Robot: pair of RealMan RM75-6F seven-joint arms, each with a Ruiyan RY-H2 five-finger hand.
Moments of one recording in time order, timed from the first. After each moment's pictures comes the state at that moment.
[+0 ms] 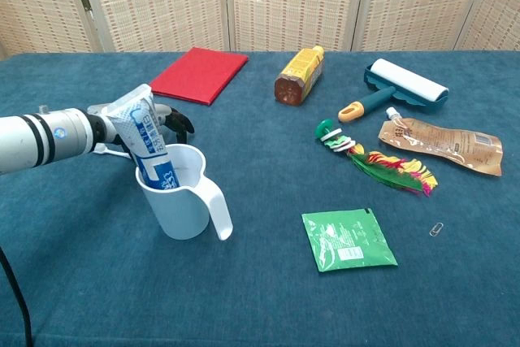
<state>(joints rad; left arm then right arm) -0.88 -1.66 -0.11 -1.04 1.29 0.70 -0.03 0.01 -1.06 0.03 -1.55 -1.61 1.60 0.16</state>
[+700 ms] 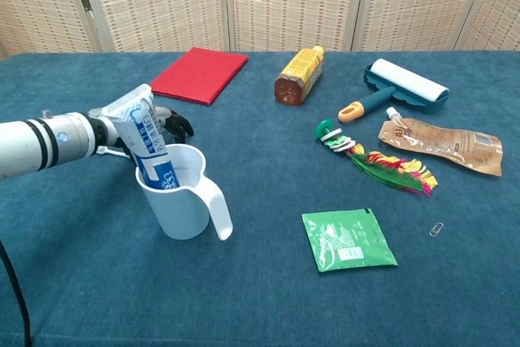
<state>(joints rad) -0.87 -1.70 -0.11 -0.98 1.30 0.69 -0.06 0.00 -1.06 0.03 -1.55 -1.61 1.61 0.15</state>
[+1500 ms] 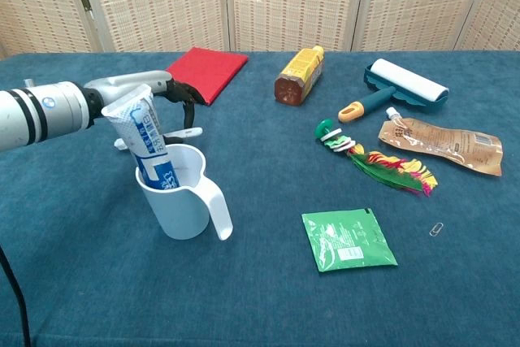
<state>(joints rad) -0.86 -1.58 -0.17 -1.18 1.33 0.75 -0.23 0.00 -1.06 0.03 -1.54 -1.61 1.61 0.17</state>
